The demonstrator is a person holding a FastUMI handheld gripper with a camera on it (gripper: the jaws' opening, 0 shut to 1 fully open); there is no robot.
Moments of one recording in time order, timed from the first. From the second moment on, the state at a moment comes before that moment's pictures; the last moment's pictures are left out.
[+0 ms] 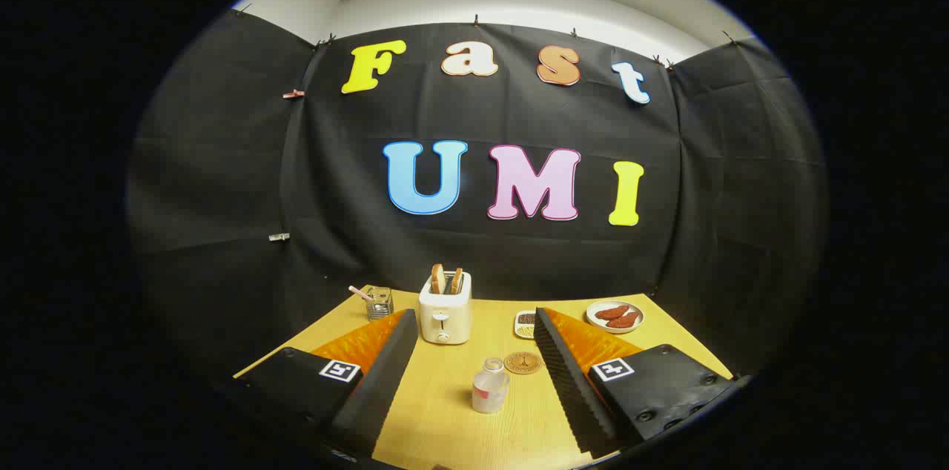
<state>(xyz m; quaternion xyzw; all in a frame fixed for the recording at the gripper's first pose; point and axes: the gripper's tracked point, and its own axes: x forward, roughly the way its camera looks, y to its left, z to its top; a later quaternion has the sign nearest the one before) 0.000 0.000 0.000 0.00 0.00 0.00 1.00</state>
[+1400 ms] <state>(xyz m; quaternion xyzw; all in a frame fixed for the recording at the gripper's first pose) 0.004 -0.004 -0.056 0.00 0.02 -0.07 1.00</state>
